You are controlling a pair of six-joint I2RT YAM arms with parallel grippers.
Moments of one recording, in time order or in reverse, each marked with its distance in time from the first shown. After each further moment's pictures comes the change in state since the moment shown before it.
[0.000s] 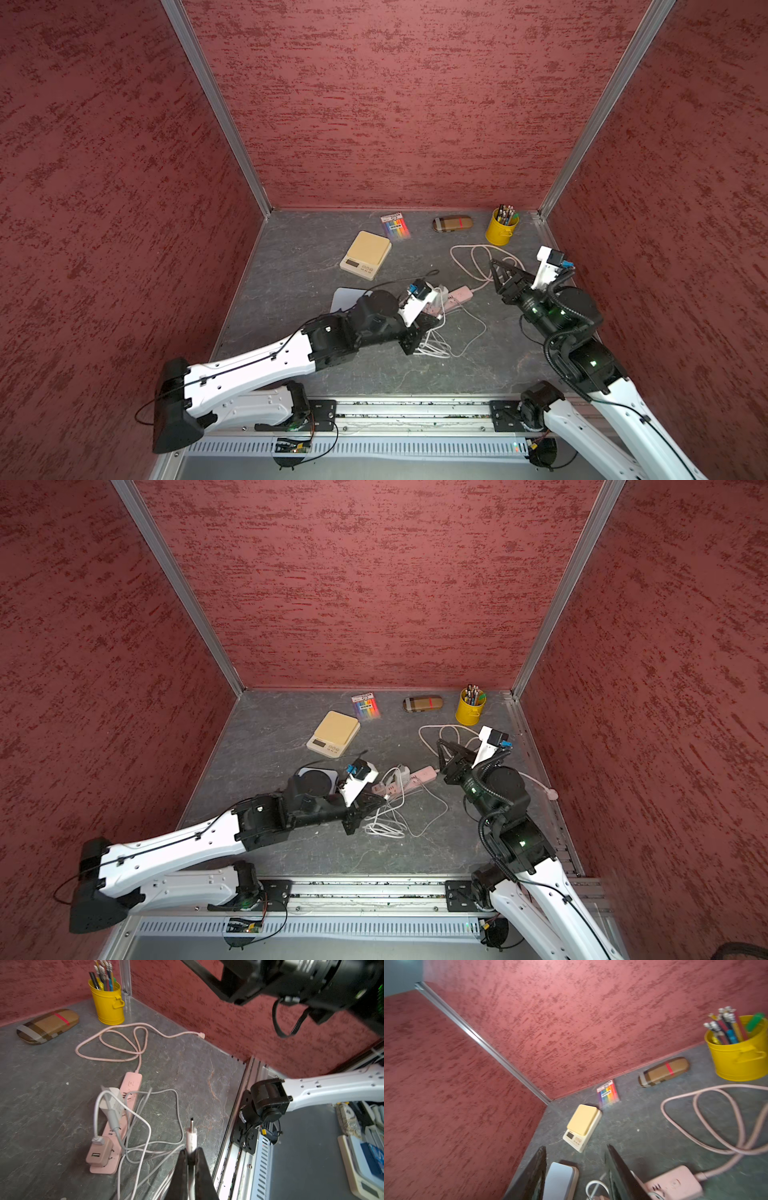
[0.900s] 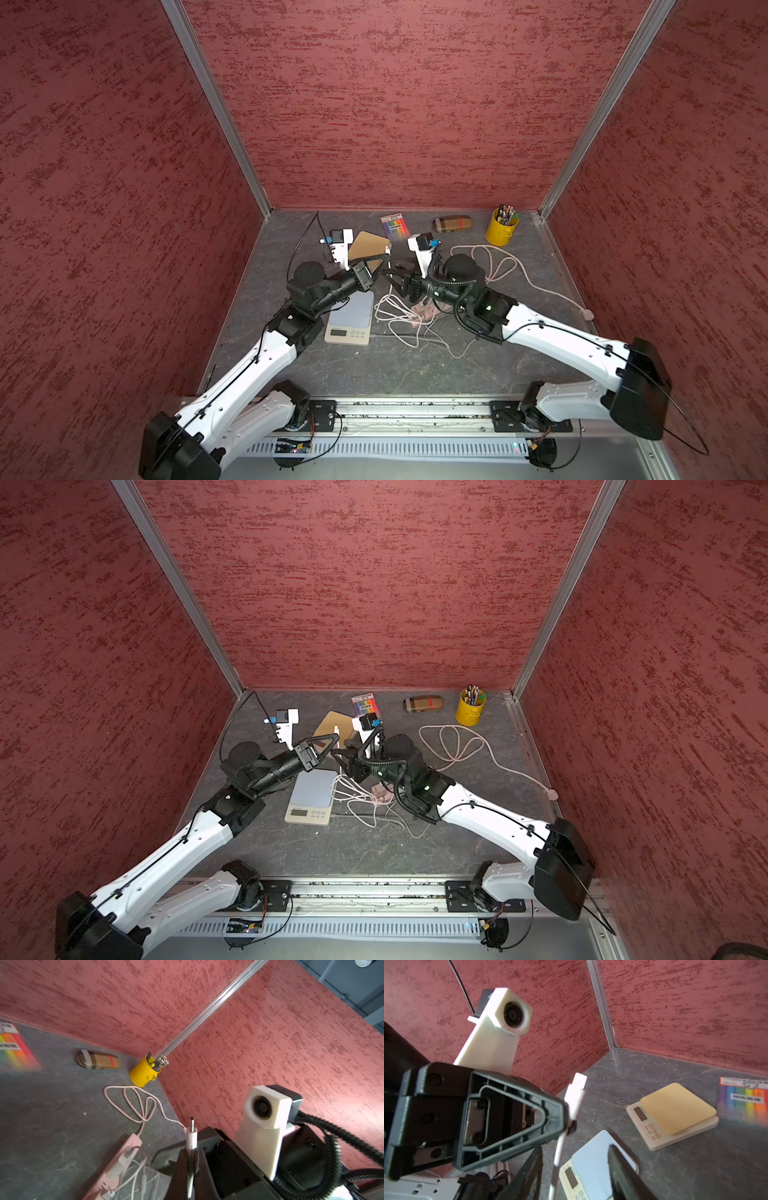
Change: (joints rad) left arm 0.585 -0.114 -0.181 0.500 0.325 -0.622; right arm 0.445 0.750 0.324 0.327 -0.124 -0.315
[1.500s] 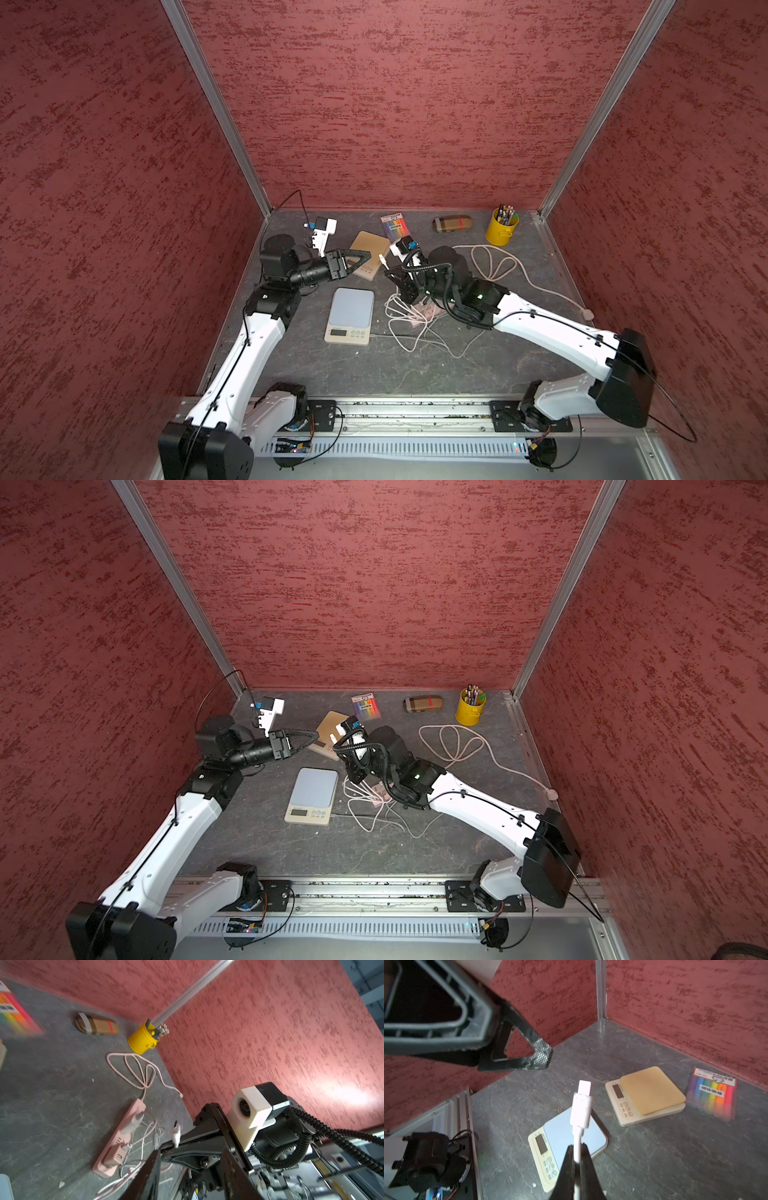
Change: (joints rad) left arm 0.376 0.122 0.189 -0.334 0.654 0.119; right arm 0.006 0.076 0.125 -0.318 0.002 -0.262
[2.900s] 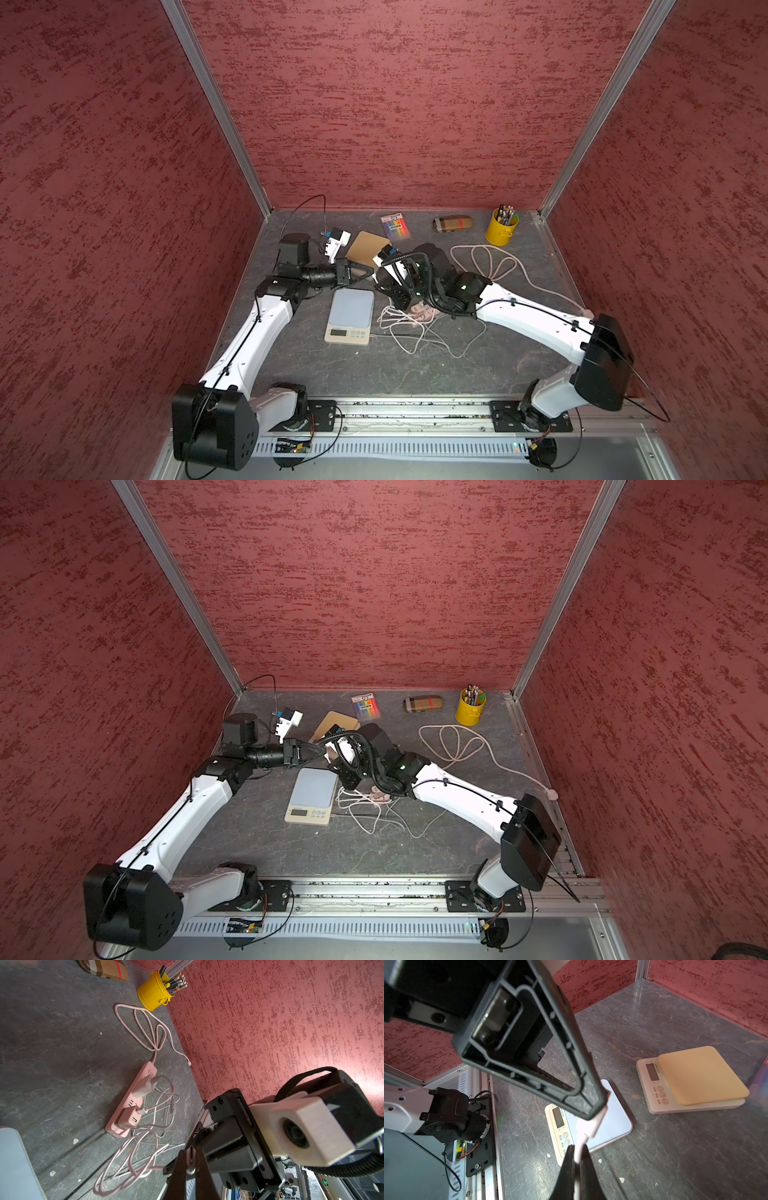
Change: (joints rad) left arm -0.008 0.110 0.013 -0.246 0.032 0.212; right arm -0.001 0.121 0.108 -0.128 -0.172 -0.067
